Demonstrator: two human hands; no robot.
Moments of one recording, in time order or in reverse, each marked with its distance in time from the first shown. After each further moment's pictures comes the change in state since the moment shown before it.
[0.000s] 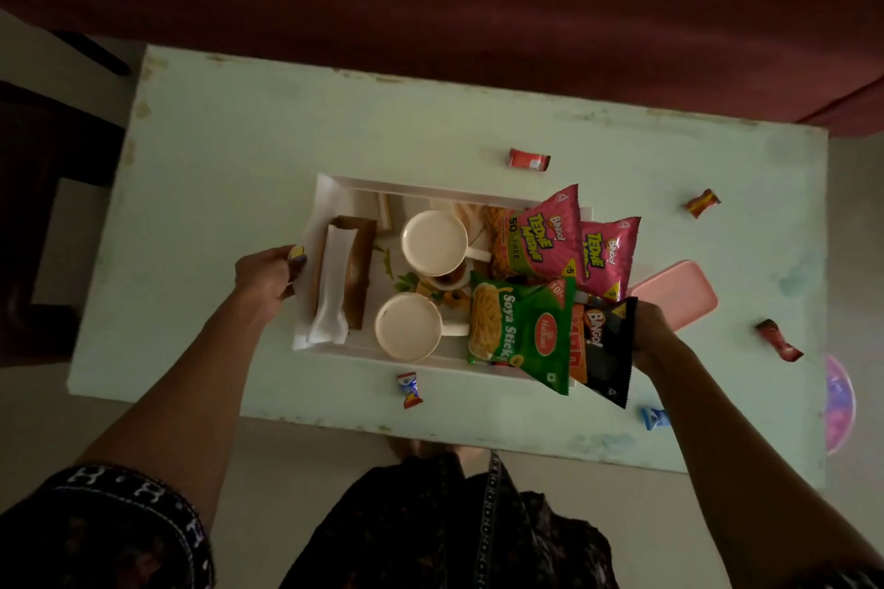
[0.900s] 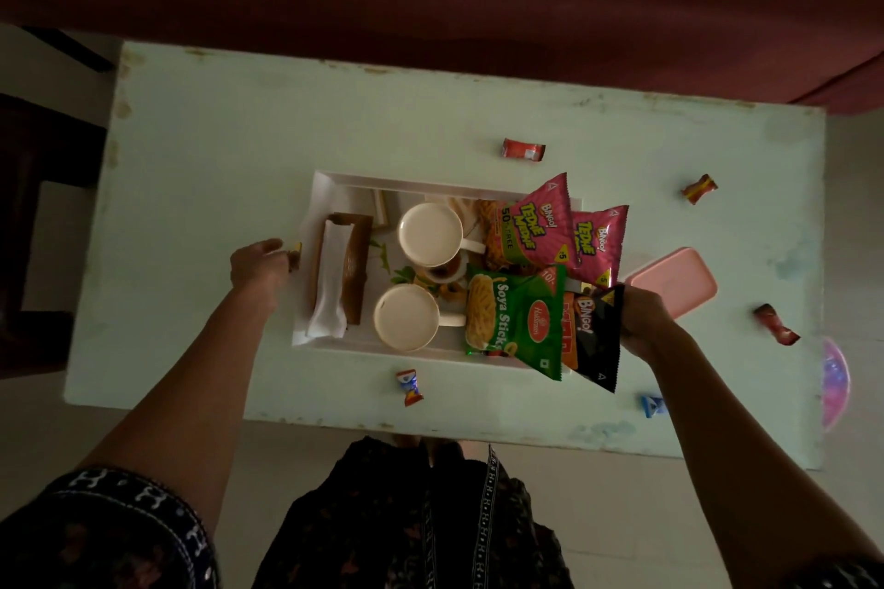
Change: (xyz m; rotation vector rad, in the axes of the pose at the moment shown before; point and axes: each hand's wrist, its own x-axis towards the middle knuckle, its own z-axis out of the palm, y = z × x) left_hand 0.004 0.008 0.010 0.187 0.169 0.067; right_hand 0.018 0.002 -0.002 -0.009 -0.019 0.001
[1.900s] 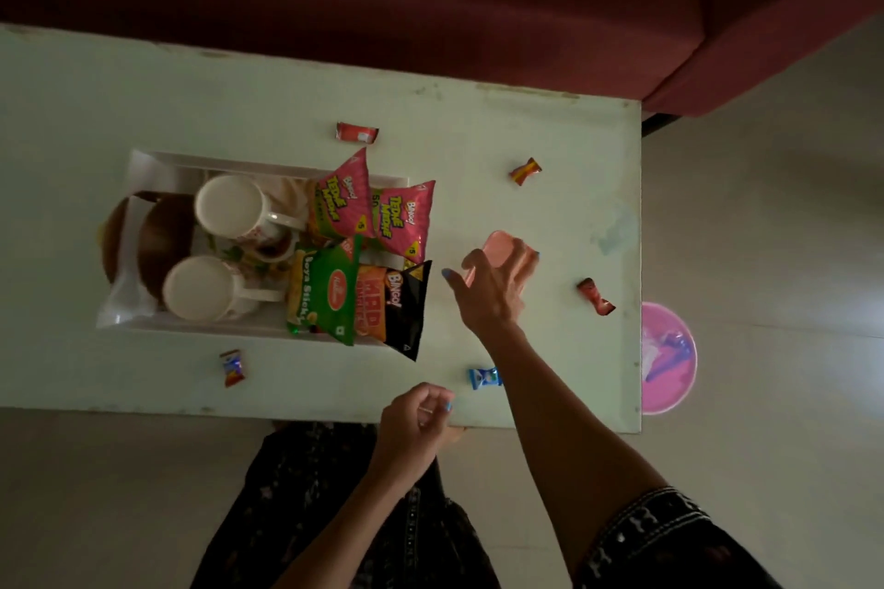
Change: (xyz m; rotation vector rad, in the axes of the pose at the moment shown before) left_hand -0.364 -0.142 0.203 0.208 -0.636 0.408; right_hand 0.006 0.008 -0.076 -1.039 0.158 -0.617
